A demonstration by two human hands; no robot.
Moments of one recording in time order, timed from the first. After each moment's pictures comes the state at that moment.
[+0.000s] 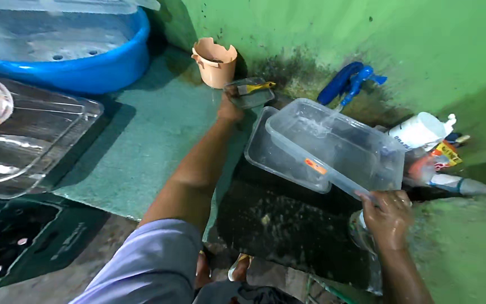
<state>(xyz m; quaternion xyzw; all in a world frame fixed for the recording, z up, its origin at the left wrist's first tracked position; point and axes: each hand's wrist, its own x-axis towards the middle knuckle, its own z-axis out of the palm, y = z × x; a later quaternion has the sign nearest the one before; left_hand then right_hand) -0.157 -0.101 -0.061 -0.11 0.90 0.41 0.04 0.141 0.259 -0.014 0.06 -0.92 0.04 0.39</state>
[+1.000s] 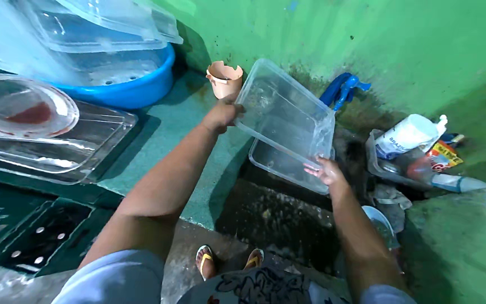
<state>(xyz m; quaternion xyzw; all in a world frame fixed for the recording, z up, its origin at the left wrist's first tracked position) -0.078 -0.125 0.035 -0.02 0.77 0.63 0.08 -0.002 0.225 -0.076 -0.26 -0.58 0.77 -0.08</state>
